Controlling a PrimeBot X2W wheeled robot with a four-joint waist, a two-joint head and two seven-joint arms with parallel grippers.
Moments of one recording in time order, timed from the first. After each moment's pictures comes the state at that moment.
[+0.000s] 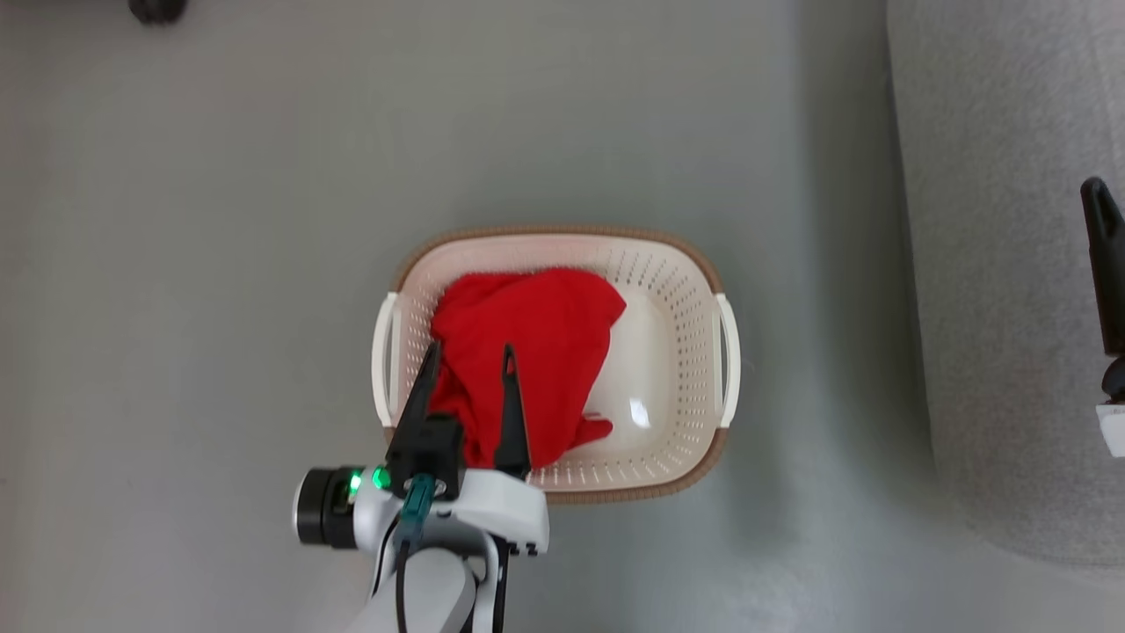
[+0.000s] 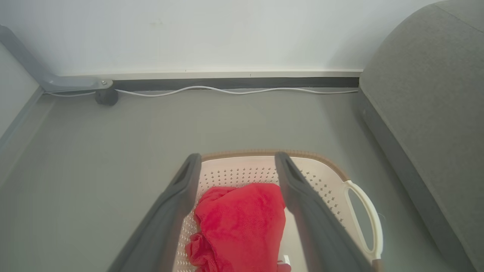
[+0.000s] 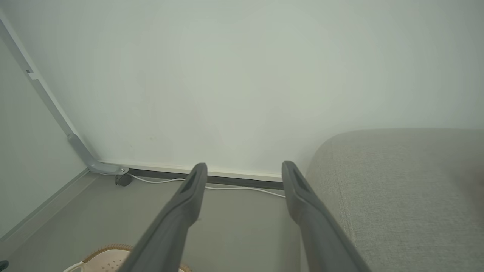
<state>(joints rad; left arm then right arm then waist) -0.29 0.05 -0.60 0.30 -0.38 0.49 -0.26 -0.26 -0.57 0.13 -0.03 0.65 0.13 -0.26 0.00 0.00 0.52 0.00</state>
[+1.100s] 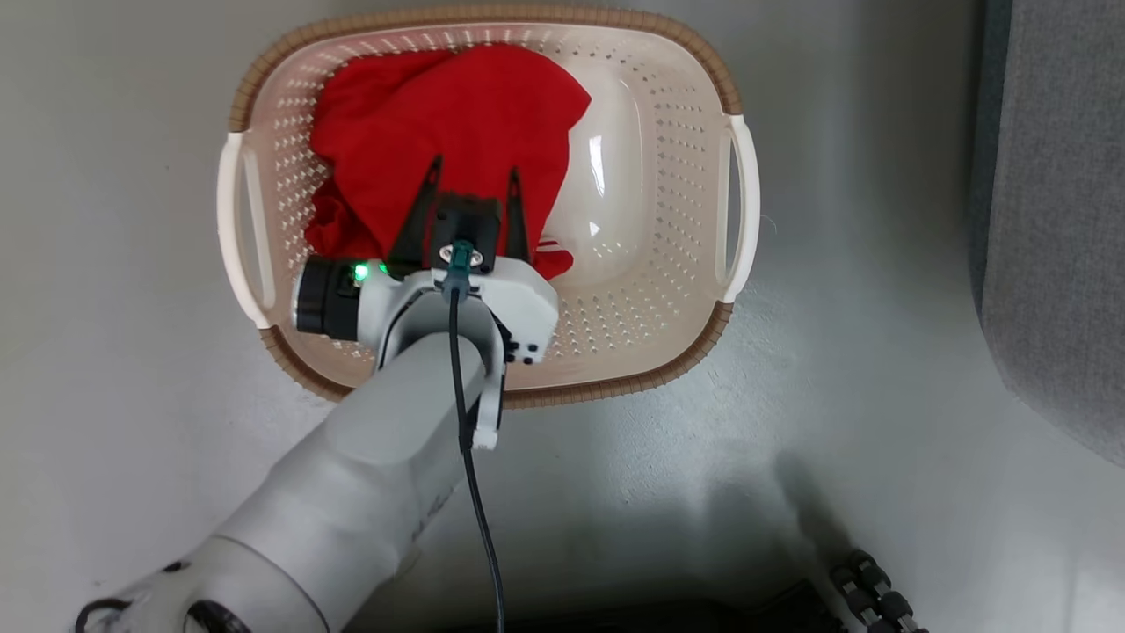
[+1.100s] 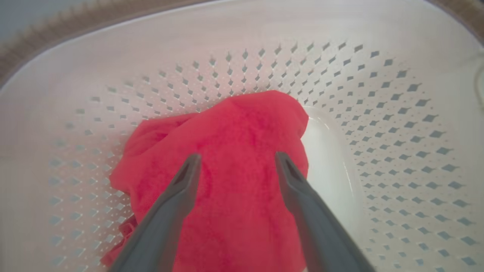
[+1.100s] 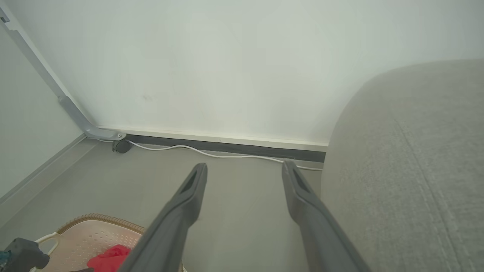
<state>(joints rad) -0.90 0.05 -1.00 0.78 -0.76 0.55 -0.26 -0.43 -0.63 0.10 -0.25 0.69 0.13 -0.26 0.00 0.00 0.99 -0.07</state>
